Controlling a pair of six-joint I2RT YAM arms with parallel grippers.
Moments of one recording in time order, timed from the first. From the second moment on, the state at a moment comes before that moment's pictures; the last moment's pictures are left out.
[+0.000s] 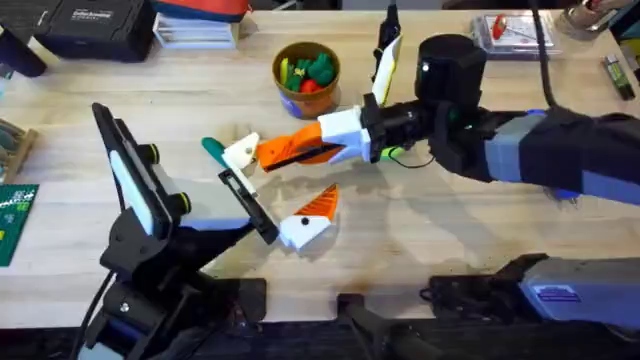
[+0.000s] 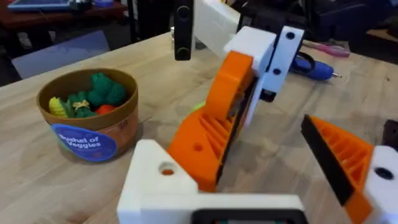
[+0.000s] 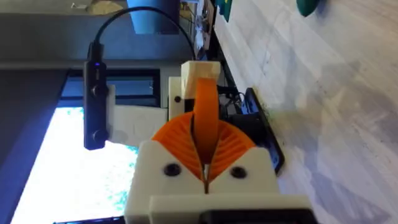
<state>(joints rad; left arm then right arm) -0.43 0.01 0.01 -0.06 0.49 -0.05 0.50 1.51 0.64 0.50 -1.18 1.13</state>
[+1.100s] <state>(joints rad) -0.43 0.01 0.01 -0.06 0.44 -0.07 0.52 1.67 0.77 0.53 -1.25 1.11</state>
